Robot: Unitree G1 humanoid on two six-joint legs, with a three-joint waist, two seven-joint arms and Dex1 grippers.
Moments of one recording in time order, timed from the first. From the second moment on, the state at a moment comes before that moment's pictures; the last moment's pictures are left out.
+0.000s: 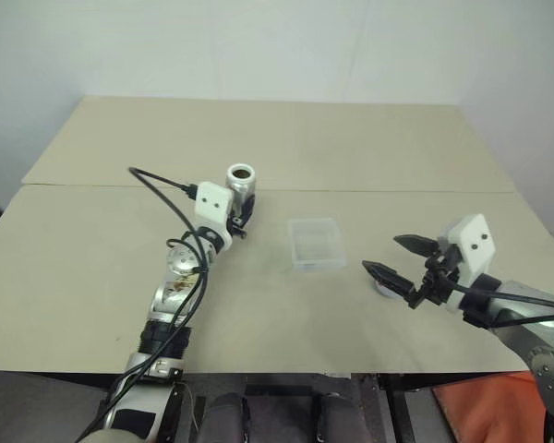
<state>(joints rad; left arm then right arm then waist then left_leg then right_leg) -0.50 0.21 0.00 0.09 -0.11 0.20 -0.24 -0.05 -0.73 -0.27 -0.64 0.65 0.78 0.54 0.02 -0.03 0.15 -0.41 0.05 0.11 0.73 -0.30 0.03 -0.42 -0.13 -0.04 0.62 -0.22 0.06</state>
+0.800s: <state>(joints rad) -0.30 0.11 -0.02 0.09 -0.08 0.03 -0.21 -0.08 -0.74 -0.23 -0.61 0.59 0.74 0.59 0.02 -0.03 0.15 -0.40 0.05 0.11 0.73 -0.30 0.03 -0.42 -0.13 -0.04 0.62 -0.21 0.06</state>
